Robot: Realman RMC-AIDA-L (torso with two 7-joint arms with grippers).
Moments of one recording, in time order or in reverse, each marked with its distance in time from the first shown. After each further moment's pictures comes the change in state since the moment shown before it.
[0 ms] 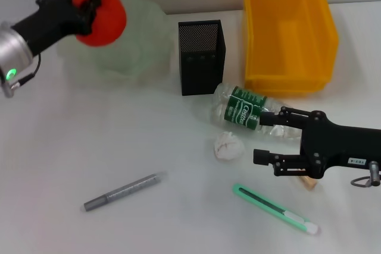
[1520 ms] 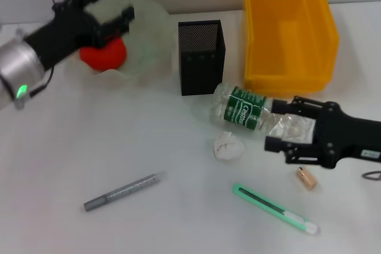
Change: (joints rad) left arm 0.005 0.005 0.045 -0.099 -0.098 0.145 0.195; right arm -0.030 -0.005 0.011 -0.032 0.064 -0.030 0.027
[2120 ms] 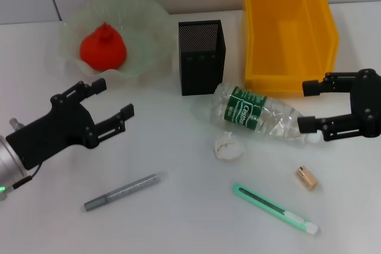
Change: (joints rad) left arm 0.236 -0.002 0.035 0.006 0.136 0.249 0.026; right arm 0.017 -0.001 -0.135 -0.671 -0.097 -0.144 0.594
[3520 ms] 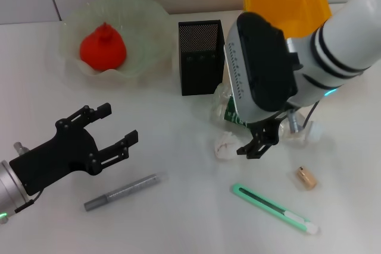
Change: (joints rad) left arm 0.035 -0.001 0.026 -0.041 0.012 0.019 0.044; right arm 0.230 0.009 -0.982 -0.160 -0.527 0.446 0.242
